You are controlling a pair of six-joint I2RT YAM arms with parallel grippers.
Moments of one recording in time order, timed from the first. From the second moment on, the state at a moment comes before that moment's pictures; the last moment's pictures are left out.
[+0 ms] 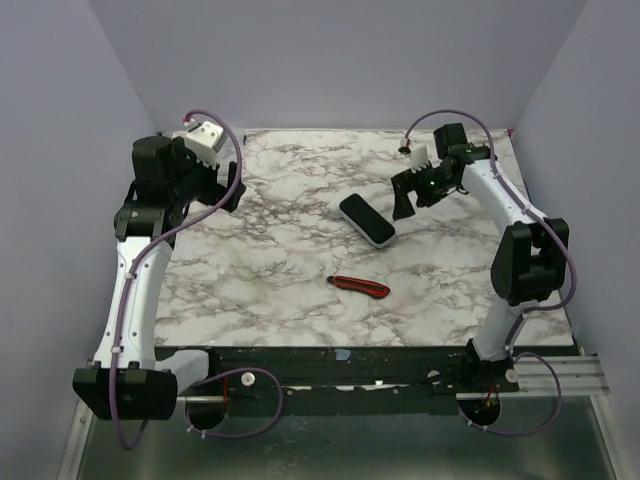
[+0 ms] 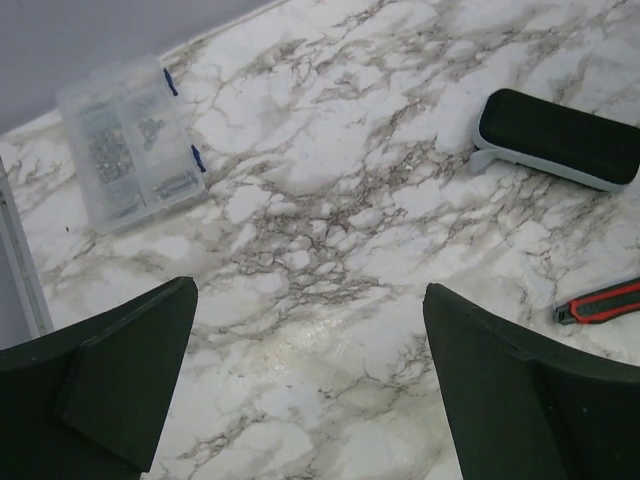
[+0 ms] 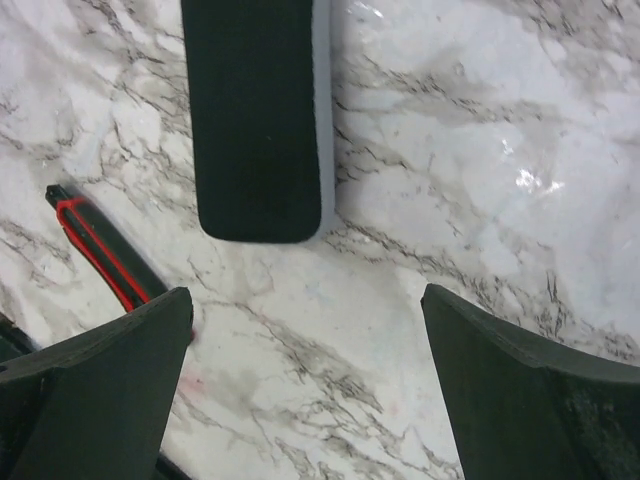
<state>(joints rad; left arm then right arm) -0.01 1.12 1.26 -0.60 0.43 0.24 0.14 1.84 1.56 -0.89 -0.49 -0.35</state>
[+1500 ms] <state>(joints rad) -0.14 1.15 0.74 -0.20 0.47 -0.12 0.65 1.92 1.32 -0.46 -0.12 -0.47</state>
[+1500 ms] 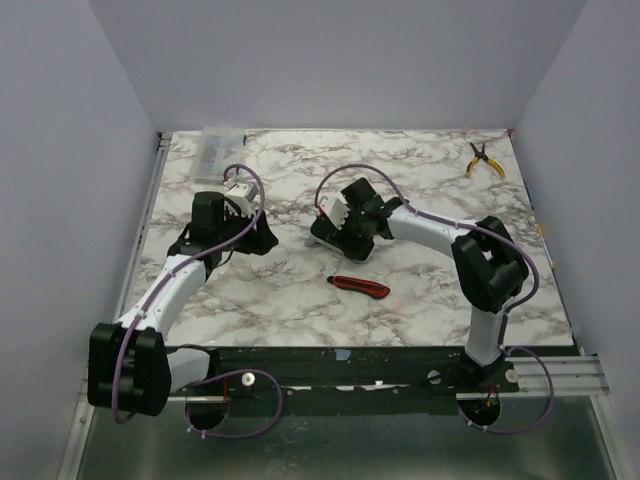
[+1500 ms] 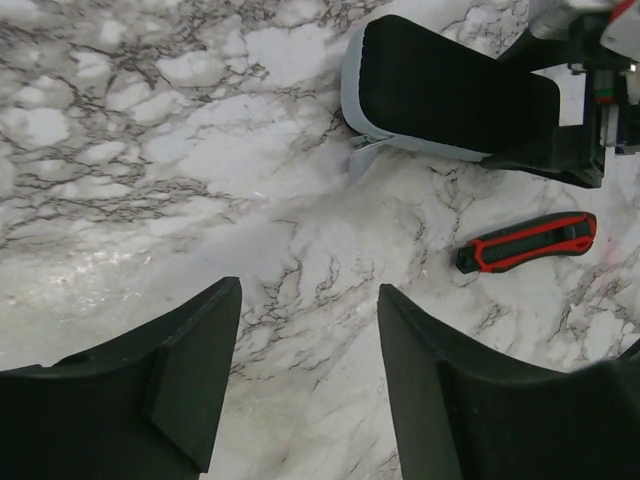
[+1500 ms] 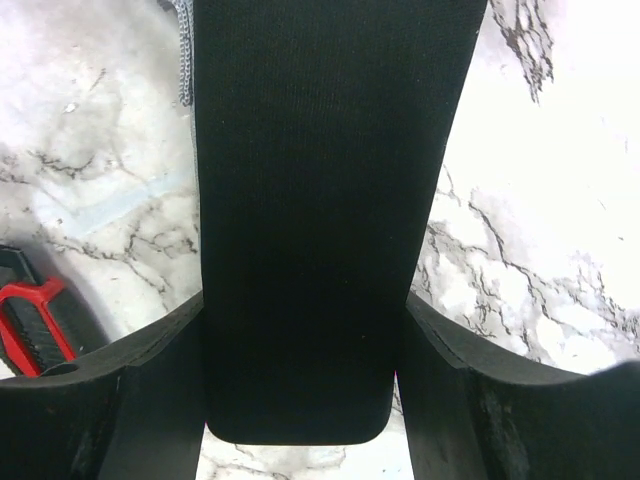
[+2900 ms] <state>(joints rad) -0.40 1.72 0.83 0.10 0.49 -0.29 0.65 1.85 1.19 -0.32 -0.26 -0.57</state>
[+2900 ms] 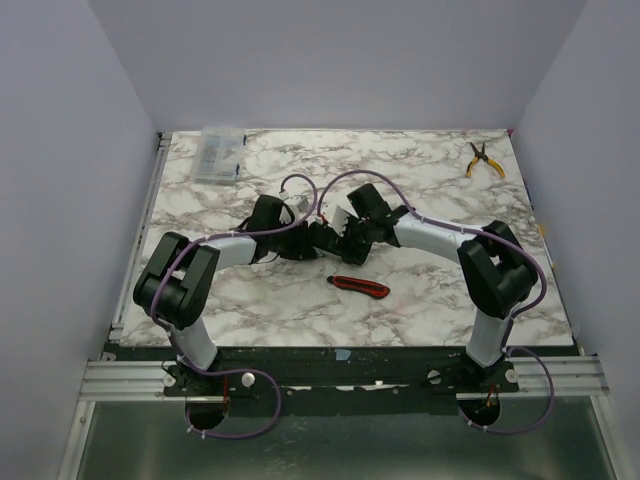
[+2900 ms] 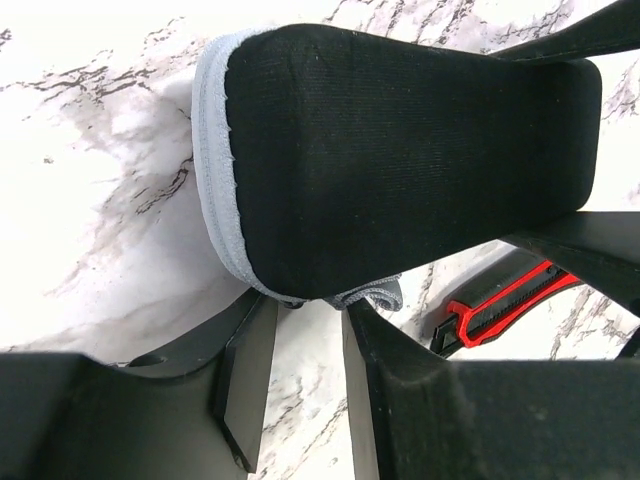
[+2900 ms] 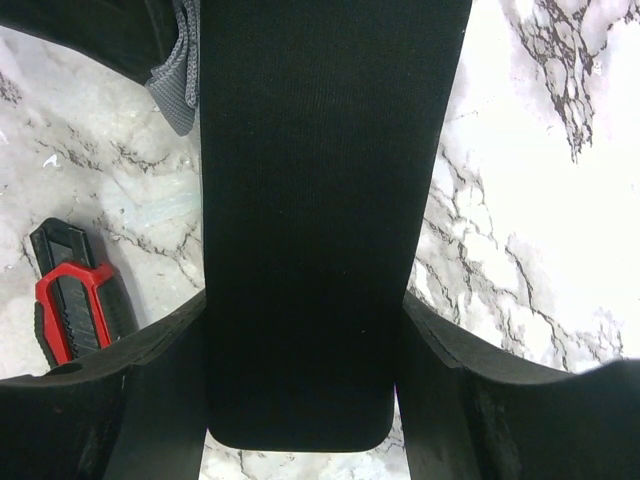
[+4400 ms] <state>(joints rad) -0.55 1.61 0.69 0.23 0.22 -0.30 0.59 1.84 1.19 -0.48 -0.41 -0.76</state>
